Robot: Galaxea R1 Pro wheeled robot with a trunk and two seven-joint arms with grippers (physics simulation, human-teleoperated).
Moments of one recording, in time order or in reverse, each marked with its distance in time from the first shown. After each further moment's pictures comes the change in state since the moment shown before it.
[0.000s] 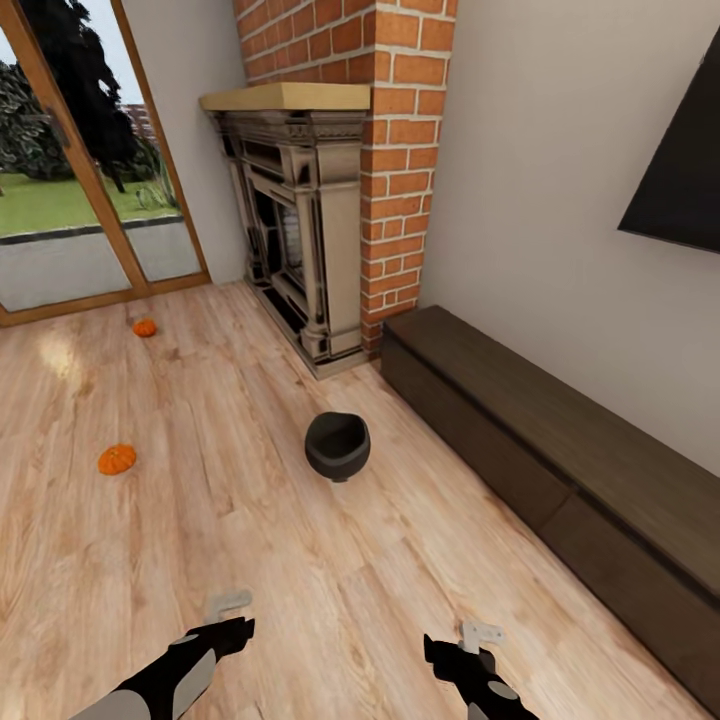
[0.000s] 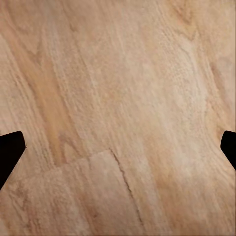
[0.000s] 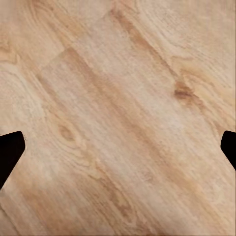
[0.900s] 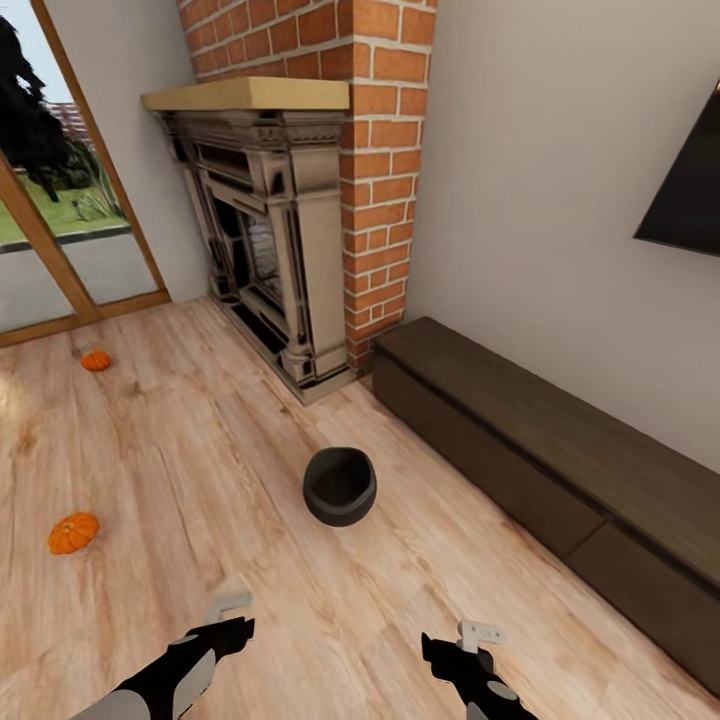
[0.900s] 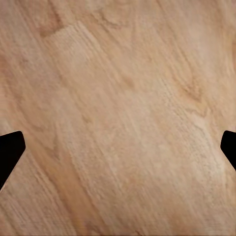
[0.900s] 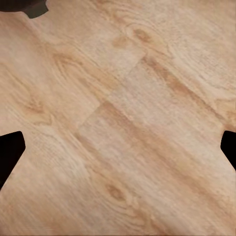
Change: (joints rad) left arm 0.000 0.000 -0.001 0.000 0.000 0.000 0.000; right arm 0.000 0.003 0.001 -0.001 -0.015 -0.009 0.010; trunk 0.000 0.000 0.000
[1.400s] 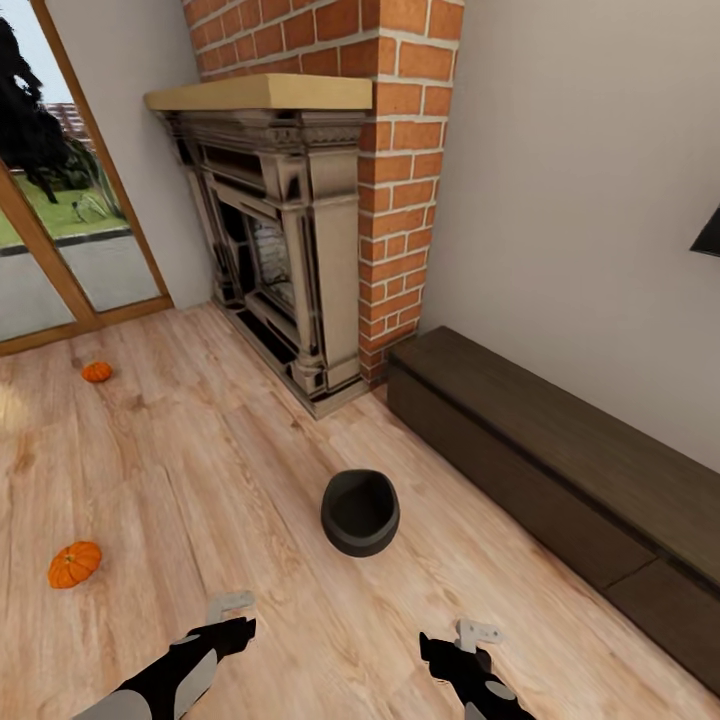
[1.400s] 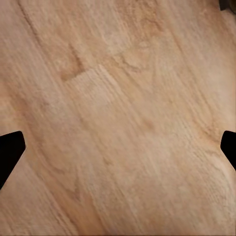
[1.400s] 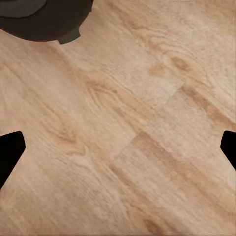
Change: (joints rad) left arm 0.000 -0.004 0.000 0.000 0.000 0.000 0.000; right arm 0.000 0.005 0.000 0.000 0.001 -0.003 0.000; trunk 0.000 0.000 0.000
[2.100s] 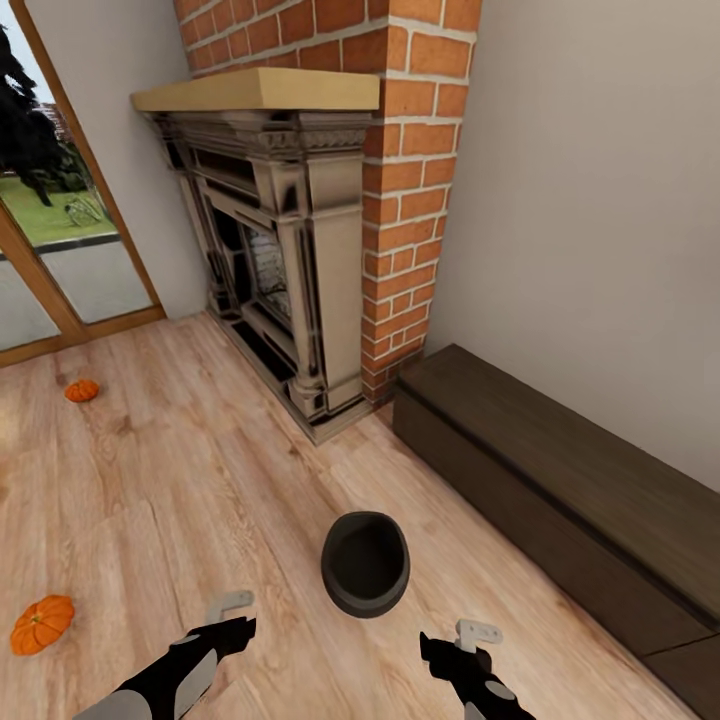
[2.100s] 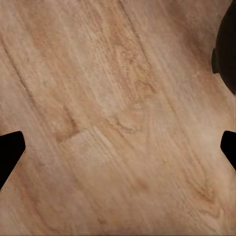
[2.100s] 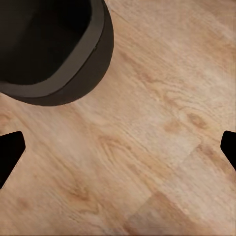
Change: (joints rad) left arm 0.000 0.000 0.000 0.000 0.000 -0.002 0.000; right arm 0.000 0.000 0.000 0.000 -0.001 -0.001 -0.002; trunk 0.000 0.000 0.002
